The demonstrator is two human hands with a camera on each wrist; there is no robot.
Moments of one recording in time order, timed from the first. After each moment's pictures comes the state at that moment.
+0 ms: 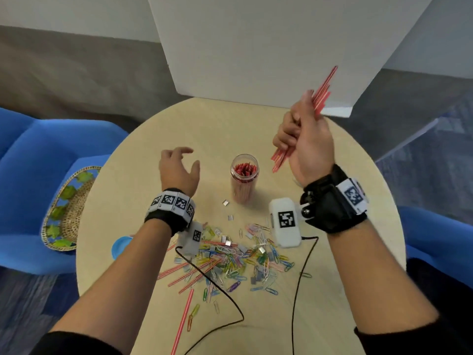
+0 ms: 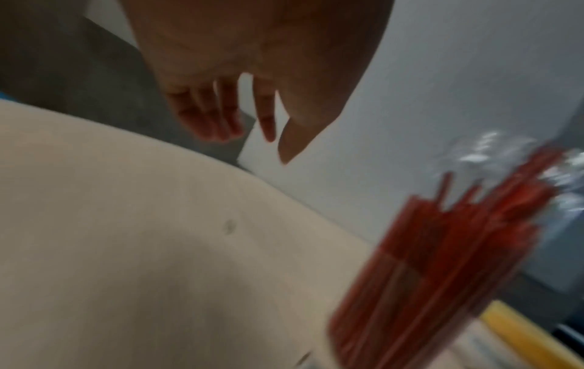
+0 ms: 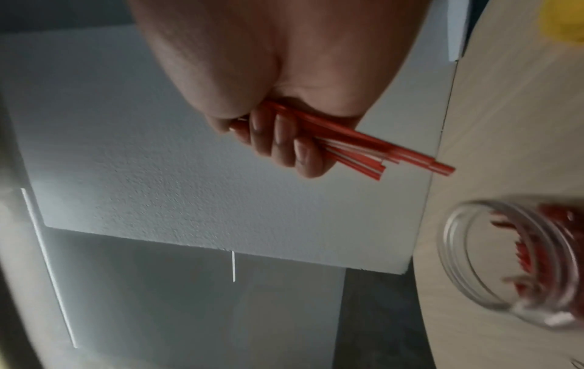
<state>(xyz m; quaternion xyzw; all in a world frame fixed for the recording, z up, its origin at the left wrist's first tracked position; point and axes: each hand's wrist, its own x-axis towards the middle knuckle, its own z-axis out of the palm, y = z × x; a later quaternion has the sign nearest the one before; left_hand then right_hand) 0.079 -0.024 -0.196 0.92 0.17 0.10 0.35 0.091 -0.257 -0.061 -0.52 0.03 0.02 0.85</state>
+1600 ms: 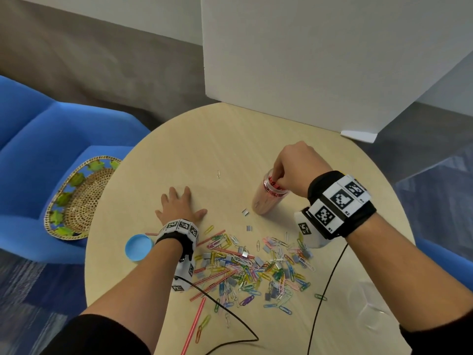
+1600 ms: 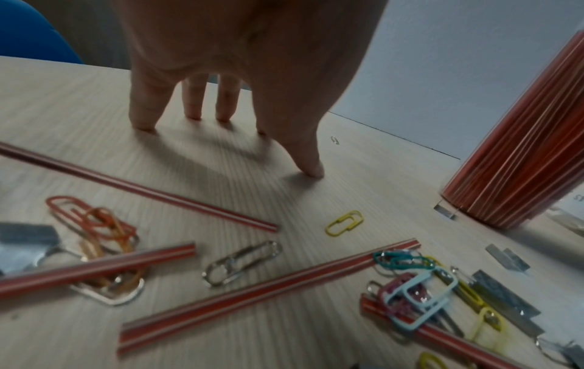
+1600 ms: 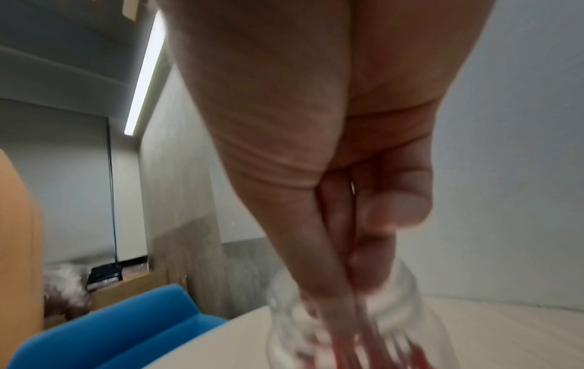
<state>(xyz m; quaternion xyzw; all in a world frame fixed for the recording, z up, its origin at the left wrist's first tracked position) 0.029 0.035 -0.277 0.94 0.25 -0.19 0.14 0.110 -0.198 -0.071 -0.97 -0.16 0.19 0.03</state>
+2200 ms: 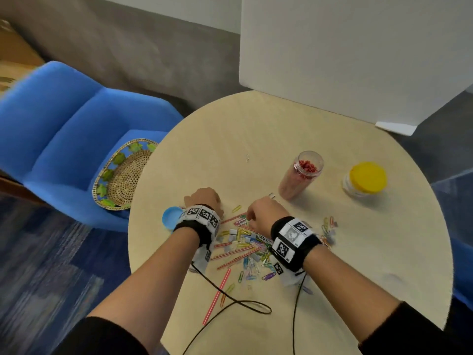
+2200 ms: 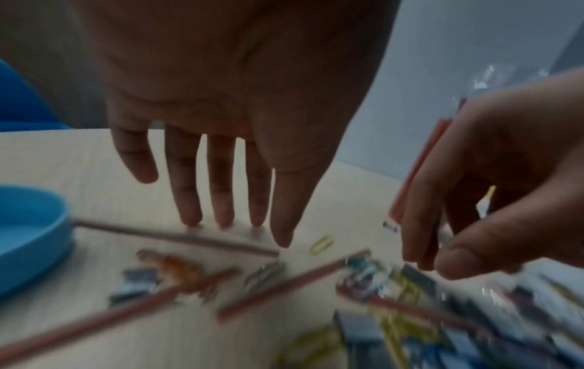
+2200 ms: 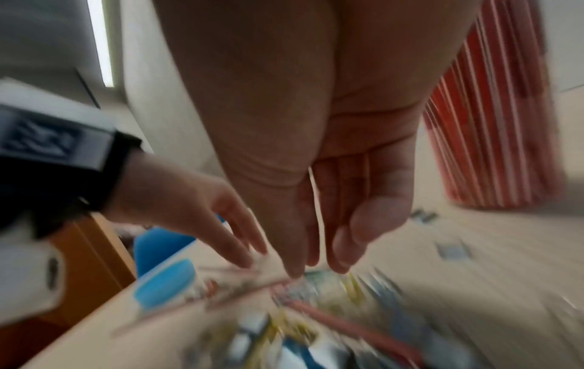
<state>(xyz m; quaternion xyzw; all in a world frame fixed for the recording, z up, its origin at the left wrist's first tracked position) -0.008 0.036 -0.229 0.93 0.22 -0.27 0.13 0.005 -0.136 -0.183 -0.91 -0.23 0.33 0.07</state>
